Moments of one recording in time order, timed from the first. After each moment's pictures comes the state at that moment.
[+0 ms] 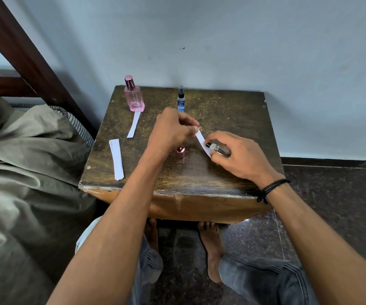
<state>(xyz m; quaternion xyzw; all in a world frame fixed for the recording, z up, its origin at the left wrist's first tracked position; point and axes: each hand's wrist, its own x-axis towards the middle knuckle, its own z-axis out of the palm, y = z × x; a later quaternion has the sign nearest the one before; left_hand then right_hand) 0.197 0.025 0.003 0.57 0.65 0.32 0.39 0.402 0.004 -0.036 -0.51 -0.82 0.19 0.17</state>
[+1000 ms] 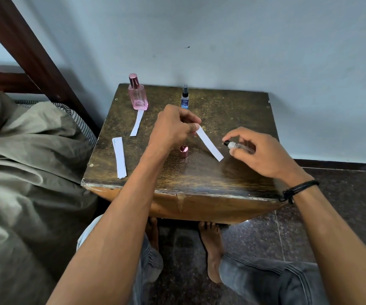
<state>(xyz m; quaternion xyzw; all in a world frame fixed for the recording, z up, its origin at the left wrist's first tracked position) 0.194 0.024 0.007 0.56 0.64 0.35 0.40 0.437 0.008 -0.023 -0.52 -0.79 0.27 0.18</state>
